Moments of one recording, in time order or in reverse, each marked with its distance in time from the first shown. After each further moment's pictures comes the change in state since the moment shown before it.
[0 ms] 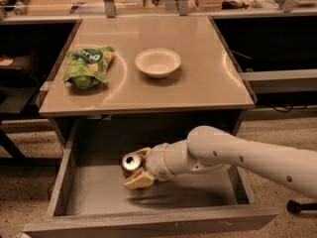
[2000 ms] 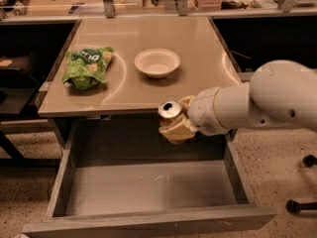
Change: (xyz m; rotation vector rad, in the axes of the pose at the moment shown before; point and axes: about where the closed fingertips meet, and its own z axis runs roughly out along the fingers) arm -0.088 -0.048 -0.194 0.301 0.096 0.009
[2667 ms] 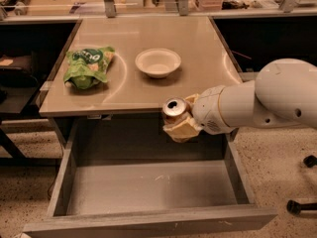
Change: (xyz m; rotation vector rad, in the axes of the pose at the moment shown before) arm 0.002 -0.008 -0.008 0.022 0.012 0.010
